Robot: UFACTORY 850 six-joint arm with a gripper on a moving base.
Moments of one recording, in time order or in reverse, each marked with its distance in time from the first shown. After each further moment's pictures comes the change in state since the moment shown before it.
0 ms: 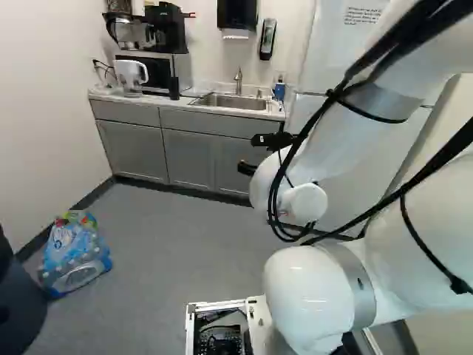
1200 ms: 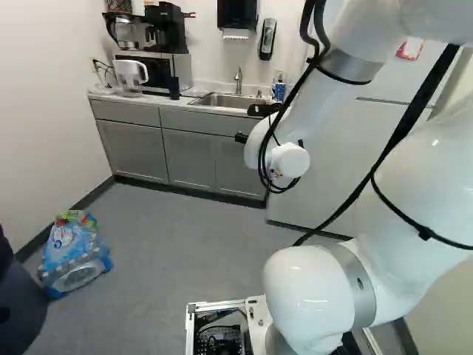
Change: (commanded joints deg) arm 0.0 -10.3 -17.1 0.0 0.0 0.0
